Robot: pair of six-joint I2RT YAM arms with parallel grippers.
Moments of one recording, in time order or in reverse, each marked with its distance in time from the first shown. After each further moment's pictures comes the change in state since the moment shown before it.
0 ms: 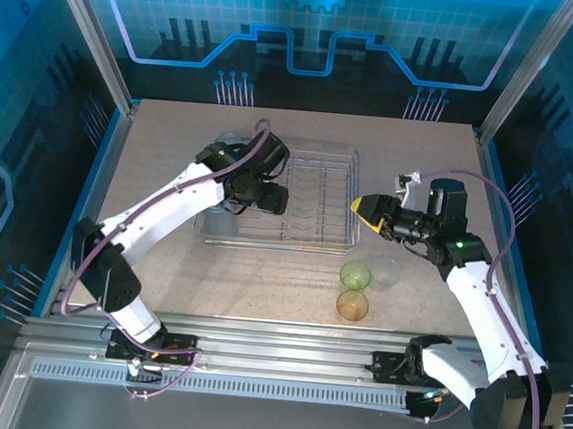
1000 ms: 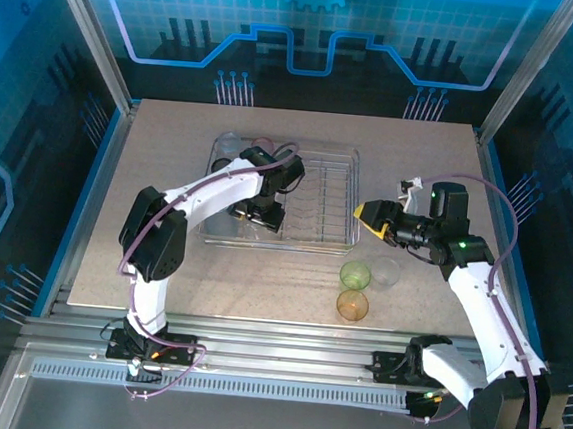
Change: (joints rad) left arm 0.020 0.289 0.035 -0.121 -0.051 0.062; right arm -0.028 -0.003 0.000 -0.098 0.001 -0.060
